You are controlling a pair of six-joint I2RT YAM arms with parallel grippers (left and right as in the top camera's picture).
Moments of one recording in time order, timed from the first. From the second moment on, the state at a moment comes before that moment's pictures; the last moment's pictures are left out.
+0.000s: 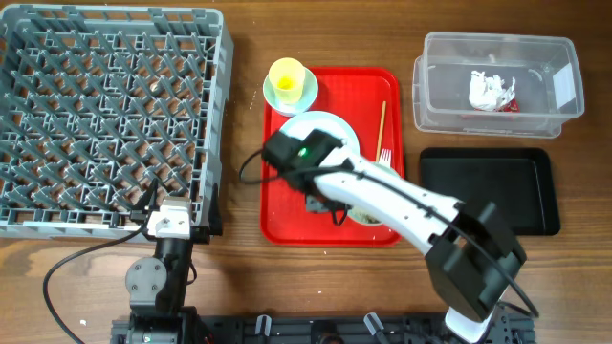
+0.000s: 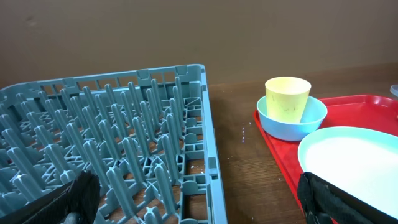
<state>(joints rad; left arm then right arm) -0.03 0.02 0.01 -0.07 0.02 0.09 0.84 1.91 1.49 -1.31 0.28 0.82</state>
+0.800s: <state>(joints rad) -0.03 0.02 0.01 -0.07 0.02 0.09 -0.37 1.65 1.34 -1.26 -0.49 0.20</state>
